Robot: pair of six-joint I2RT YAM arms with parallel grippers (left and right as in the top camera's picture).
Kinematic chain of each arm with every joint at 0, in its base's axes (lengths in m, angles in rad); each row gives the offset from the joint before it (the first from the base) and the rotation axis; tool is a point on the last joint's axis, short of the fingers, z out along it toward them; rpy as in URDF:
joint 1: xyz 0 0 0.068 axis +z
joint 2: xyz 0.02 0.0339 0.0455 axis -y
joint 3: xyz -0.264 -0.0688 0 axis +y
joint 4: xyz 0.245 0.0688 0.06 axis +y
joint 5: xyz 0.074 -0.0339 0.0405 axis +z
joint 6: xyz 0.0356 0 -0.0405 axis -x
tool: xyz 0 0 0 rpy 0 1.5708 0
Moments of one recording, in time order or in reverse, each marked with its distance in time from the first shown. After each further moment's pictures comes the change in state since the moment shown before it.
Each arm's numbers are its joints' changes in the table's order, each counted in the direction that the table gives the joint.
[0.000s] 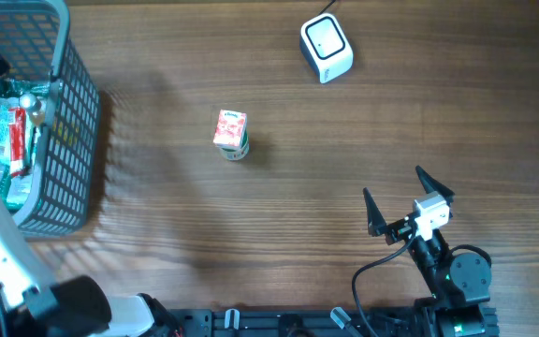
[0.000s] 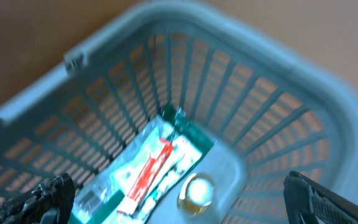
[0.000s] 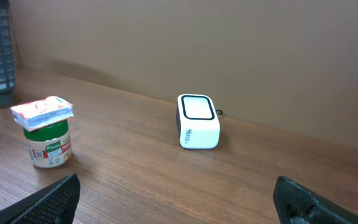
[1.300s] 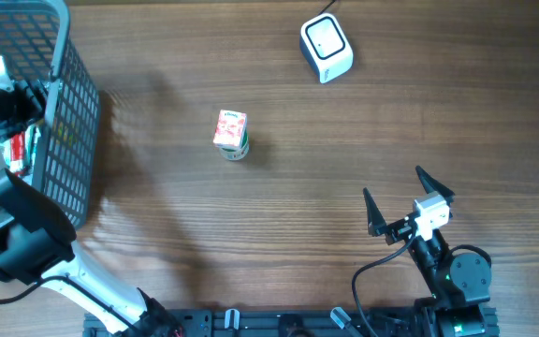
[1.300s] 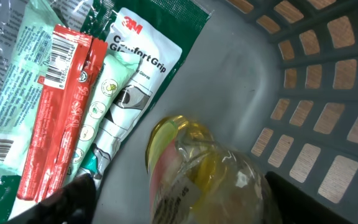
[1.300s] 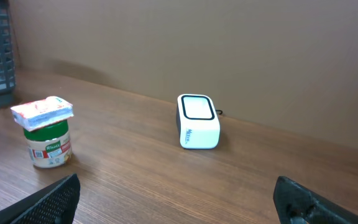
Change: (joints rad) left arm 0.060 -0.451 0.014 0.115 -0.281 -0.161; right arm 0.000 0.000 0.000 0.000 0.000 0.000
